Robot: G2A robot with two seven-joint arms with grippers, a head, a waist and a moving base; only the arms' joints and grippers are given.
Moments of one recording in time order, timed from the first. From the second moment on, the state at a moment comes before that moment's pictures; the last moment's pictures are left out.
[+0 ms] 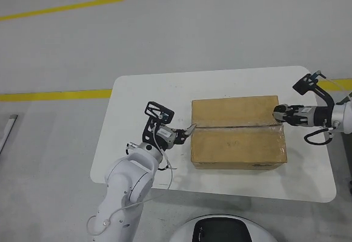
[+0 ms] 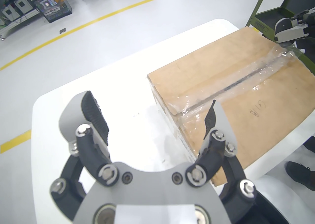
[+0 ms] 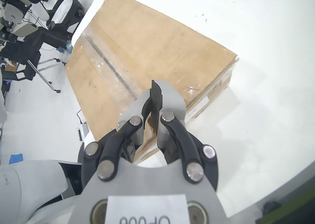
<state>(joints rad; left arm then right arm) 1.12 -1.35 -1.24 -1.96 1.33 -0.23 -0.65 -0.98 -0.81 1.46 -1.59 -0.23 -0.42 1.09</state>
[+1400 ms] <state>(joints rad) 0.93 -1.40 -0.99 -1.68 1.23 -0.25 -0.56 -1.08 -0.79 1.49 -1.65 -0.33 -0.48 0.94</state>
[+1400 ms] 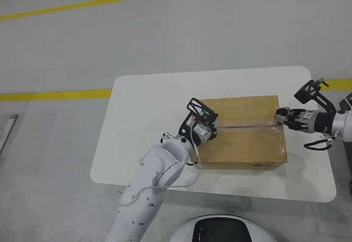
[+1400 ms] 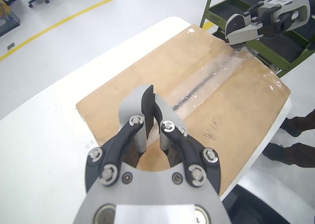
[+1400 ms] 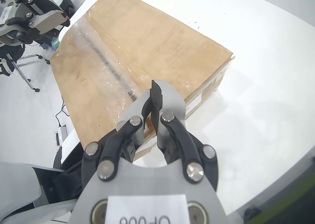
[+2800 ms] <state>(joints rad) 0.77 -1.47 -0.81 -1.47 1.25 -0.27 -0.55 -1.22 -0.75 1.72 -1.66 -0.28 -0.41 0.87</state>
